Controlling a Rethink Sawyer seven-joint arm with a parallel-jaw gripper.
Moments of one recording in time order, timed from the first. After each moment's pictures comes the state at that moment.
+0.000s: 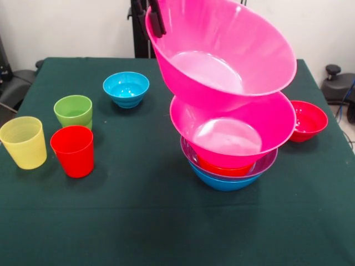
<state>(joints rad) -0.71 -0.77 0.65 1.37 -0.27 1.19 1.73</state>
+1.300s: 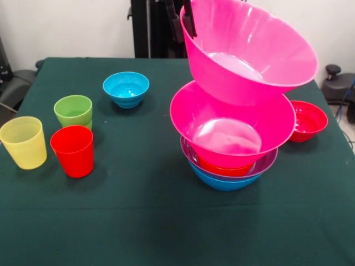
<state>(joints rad) -0.73 -0.80 0.72 1.50 -0.30 1.10 1.73</state>
